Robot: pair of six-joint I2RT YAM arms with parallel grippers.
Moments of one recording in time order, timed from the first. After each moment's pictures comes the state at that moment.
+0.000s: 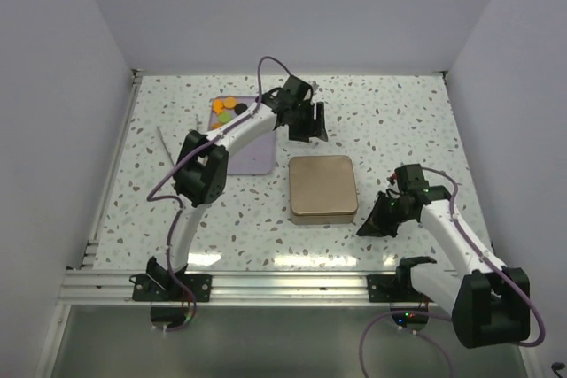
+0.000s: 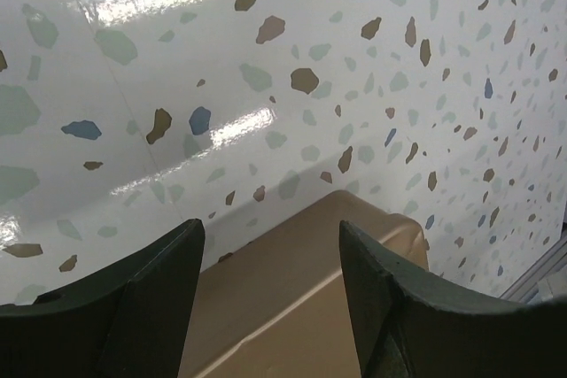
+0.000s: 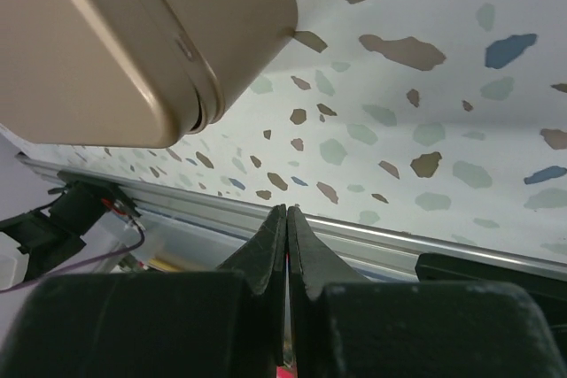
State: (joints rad) left arm -0.62 2.30 2.01 -0.59 0.25 -0.59; right arm 0.10 1.02 0.57 -0.89 -0.45 0.64
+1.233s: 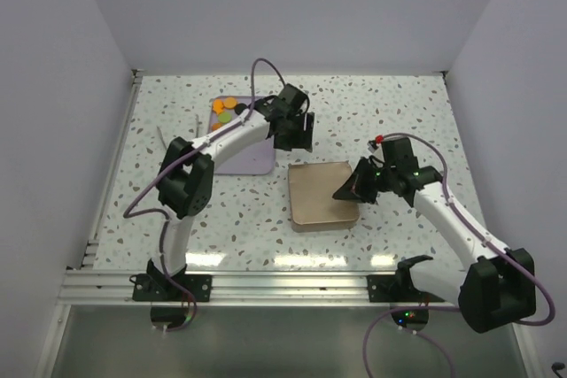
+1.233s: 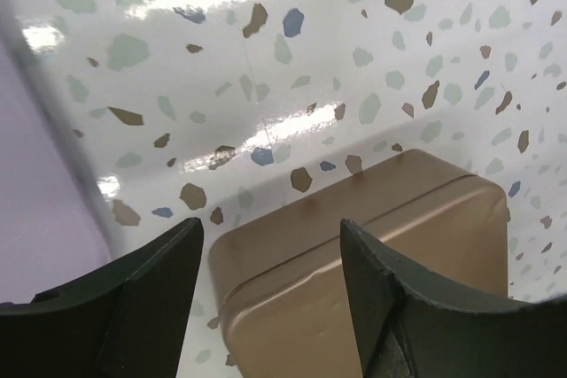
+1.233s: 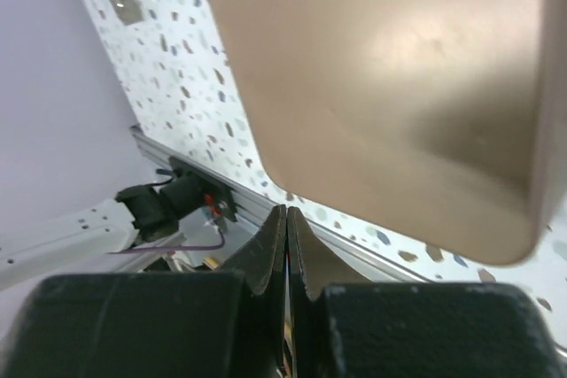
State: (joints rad) left arm -0.67 2.12 1.79 -0.68 0.06 -0.54; right arm 0.27 1.12 0.76 -0.60 -0.54 0.80
